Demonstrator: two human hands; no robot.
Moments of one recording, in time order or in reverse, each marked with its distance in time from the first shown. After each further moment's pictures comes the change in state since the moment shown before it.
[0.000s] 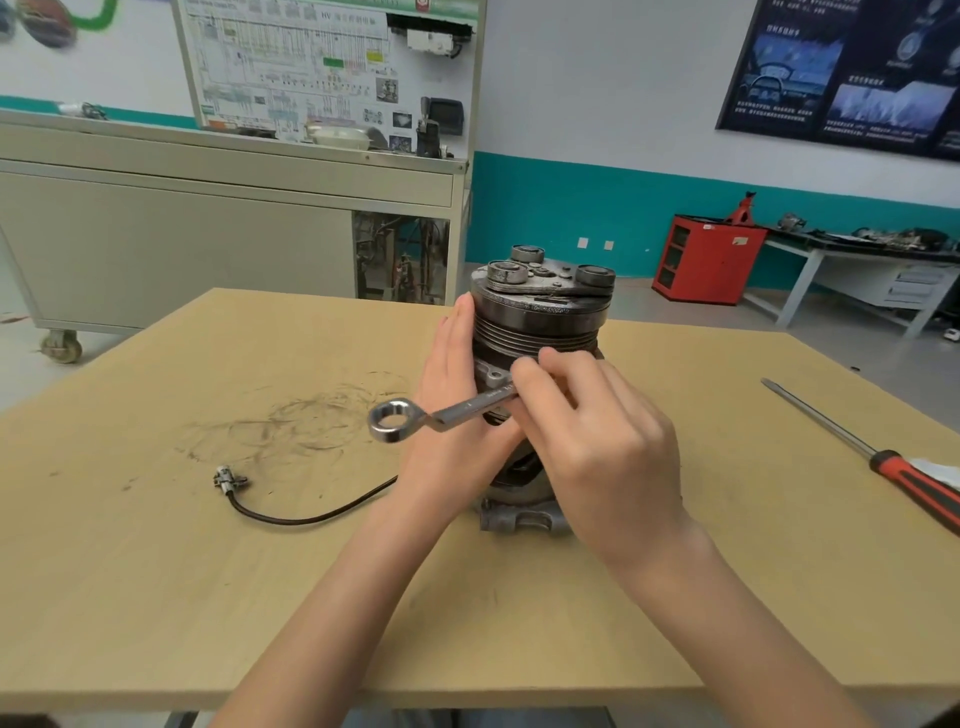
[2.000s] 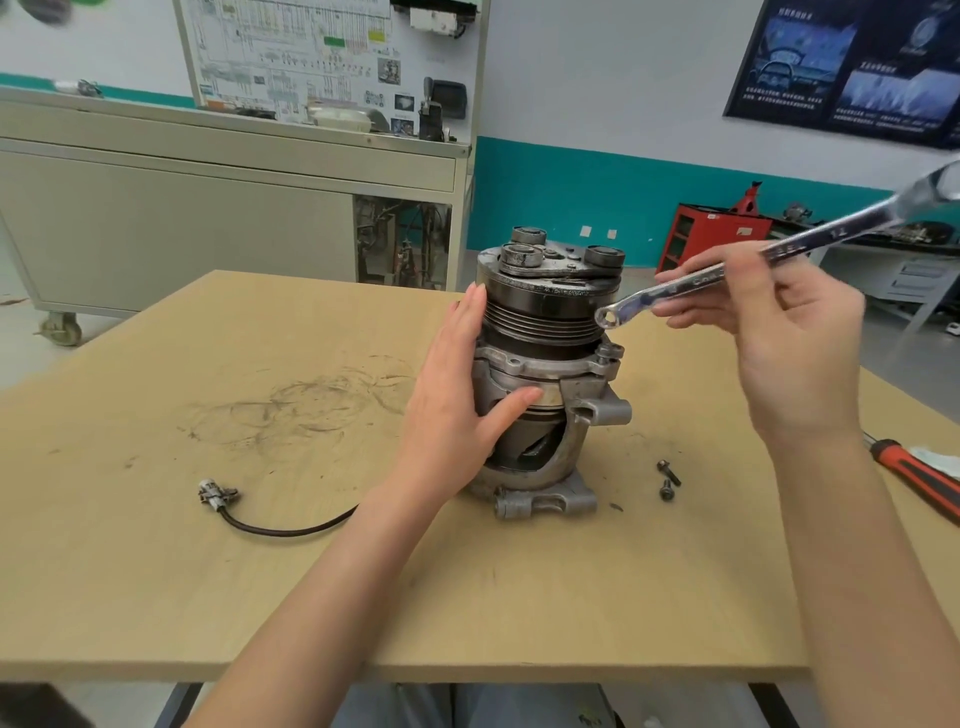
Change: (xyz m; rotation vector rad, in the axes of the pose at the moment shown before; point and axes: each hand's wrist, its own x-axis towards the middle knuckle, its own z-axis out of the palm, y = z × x) left_hand -0.005 -0.021 0.000 0.031 -0.010 0.103; right_hand 0.014 0.098 -0.009 1.084 -0.032 0.705
